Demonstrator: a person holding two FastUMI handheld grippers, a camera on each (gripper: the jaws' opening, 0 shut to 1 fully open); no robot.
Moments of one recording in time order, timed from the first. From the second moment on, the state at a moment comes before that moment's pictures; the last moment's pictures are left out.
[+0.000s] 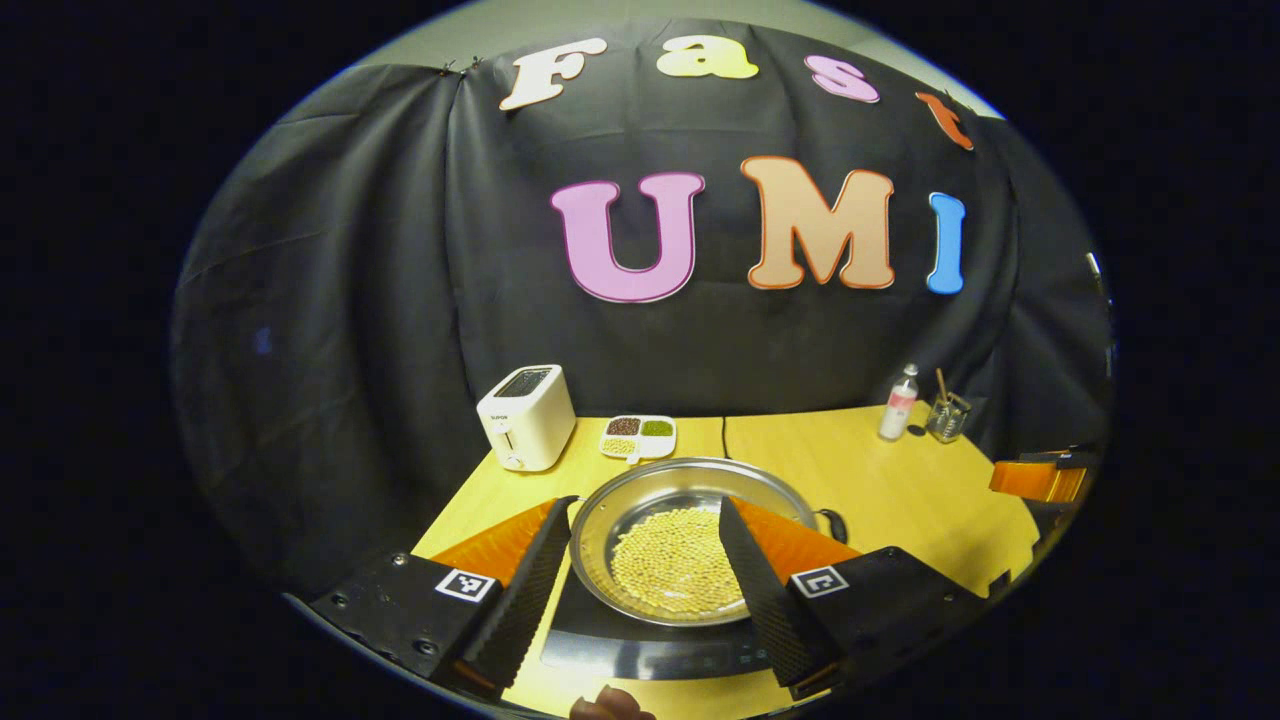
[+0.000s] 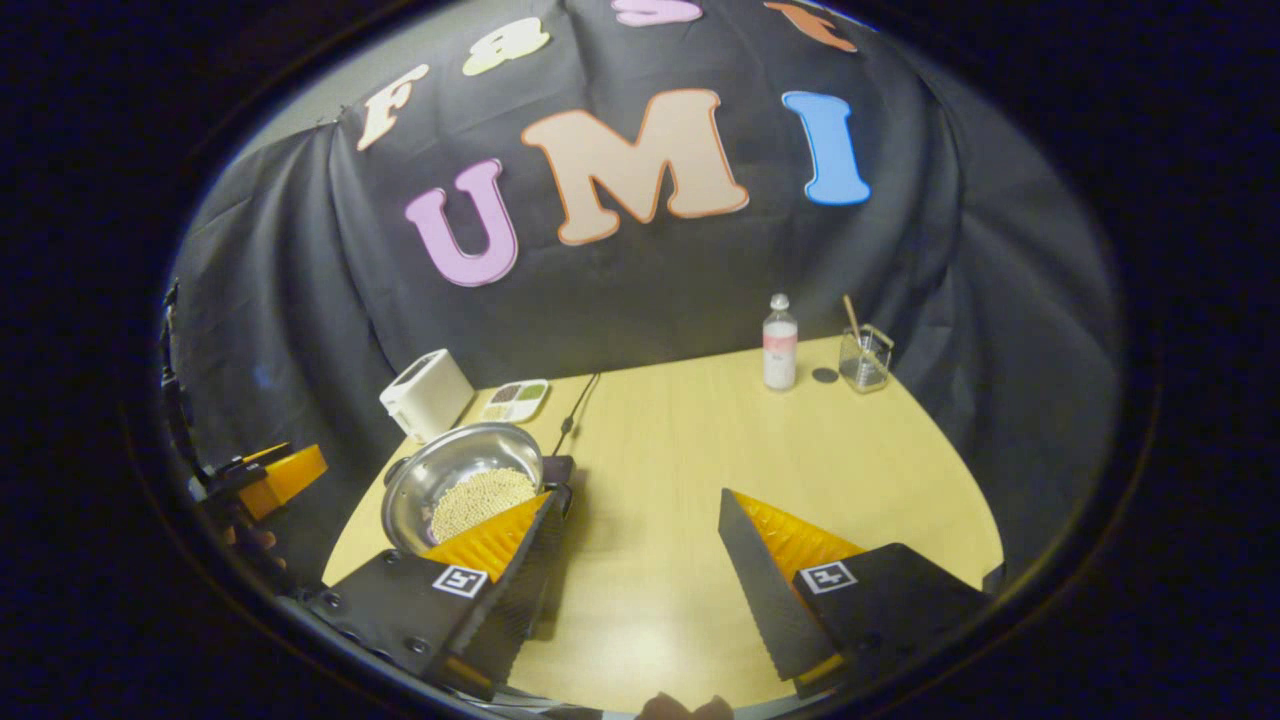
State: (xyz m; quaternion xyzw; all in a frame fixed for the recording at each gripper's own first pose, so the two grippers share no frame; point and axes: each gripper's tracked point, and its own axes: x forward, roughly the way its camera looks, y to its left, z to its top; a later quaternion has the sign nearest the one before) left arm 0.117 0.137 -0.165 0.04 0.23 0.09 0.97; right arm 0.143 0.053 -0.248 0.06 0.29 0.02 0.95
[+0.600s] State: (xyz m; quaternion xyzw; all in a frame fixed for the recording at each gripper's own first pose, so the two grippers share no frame) left arm 0.070 0.009 -0.039 0.05 0.08 0.00 1.00; right arm 0.070 -0.023 -0.104 0.06 0.11 0.00 0.99
